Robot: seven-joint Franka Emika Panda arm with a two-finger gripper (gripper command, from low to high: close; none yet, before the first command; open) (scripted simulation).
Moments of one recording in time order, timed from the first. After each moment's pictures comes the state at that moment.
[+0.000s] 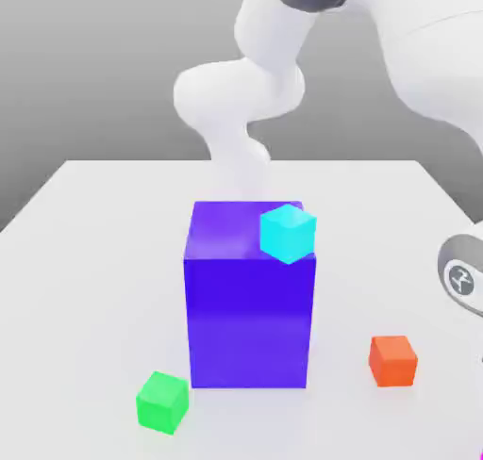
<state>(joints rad) 0.57 0.64 -0.01 -1.99 0.01 2.64 -0.45</state>
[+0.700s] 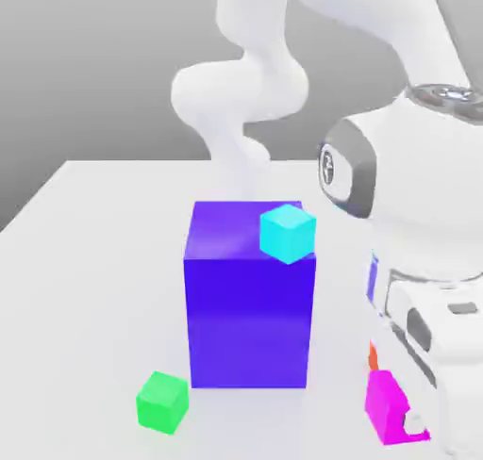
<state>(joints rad) 0.33 0.21 -0.14 -2.24 0.03 2.54 -0.74</state>
